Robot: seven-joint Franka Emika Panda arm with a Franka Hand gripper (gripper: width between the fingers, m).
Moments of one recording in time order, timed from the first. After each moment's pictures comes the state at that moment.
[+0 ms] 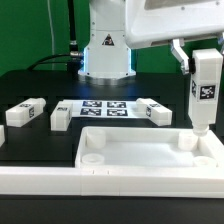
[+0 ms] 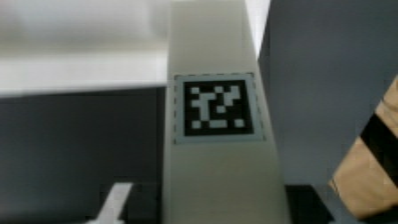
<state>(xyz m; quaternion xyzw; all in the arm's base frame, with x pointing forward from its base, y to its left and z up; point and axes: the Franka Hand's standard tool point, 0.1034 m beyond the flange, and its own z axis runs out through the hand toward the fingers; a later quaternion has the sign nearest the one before) 0.628 0.086 0.160 -0.97 0.00 -0.24 0.06</state>
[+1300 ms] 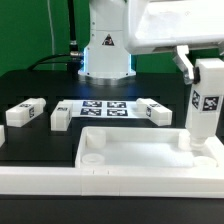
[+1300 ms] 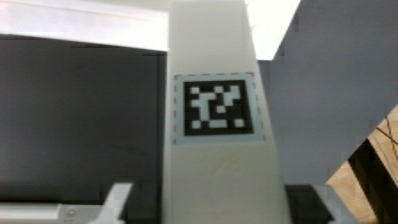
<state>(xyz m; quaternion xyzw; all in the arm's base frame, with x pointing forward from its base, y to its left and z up) 0.643 0.094 0.143 -0.97 -0.07 -0.24 0.05</state>
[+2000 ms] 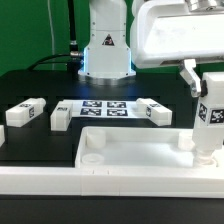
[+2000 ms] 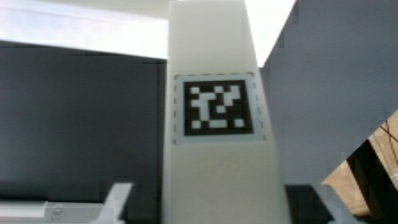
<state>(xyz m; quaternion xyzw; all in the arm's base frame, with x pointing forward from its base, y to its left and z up) 0.643 0.098 0.131 -0.96 -0.07 -0.26 0.04</state>
